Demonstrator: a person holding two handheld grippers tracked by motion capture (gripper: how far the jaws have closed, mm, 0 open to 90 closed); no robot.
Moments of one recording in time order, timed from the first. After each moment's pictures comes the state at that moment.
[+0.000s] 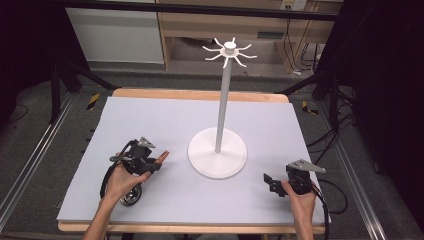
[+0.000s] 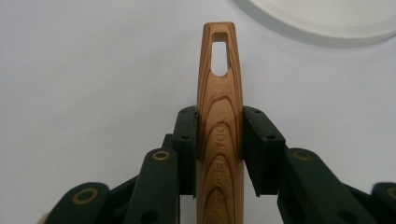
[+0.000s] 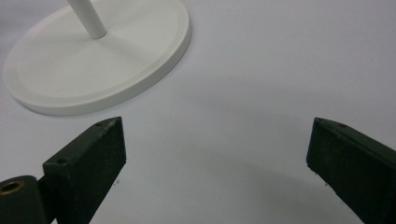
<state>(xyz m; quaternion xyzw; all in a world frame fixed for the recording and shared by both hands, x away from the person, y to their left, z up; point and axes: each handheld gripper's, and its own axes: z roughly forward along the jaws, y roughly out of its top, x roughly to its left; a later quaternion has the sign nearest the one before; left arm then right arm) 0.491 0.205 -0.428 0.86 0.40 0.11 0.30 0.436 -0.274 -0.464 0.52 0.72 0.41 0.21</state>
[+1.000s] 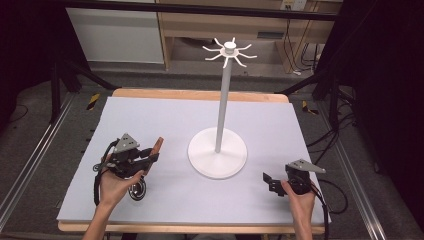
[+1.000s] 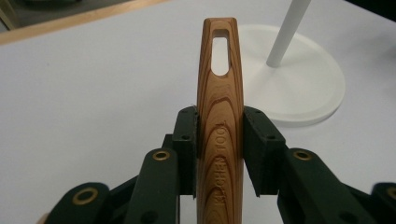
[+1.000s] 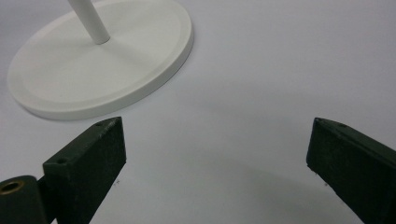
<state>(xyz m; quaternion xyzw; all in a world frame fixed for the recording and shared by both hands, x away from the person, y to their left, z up) 0.455 0.217 -0.388 0.79 0.39 0.19 0.43 0.436 -0.273 -0.464 0.52 0.72 0.42 0.21</state>
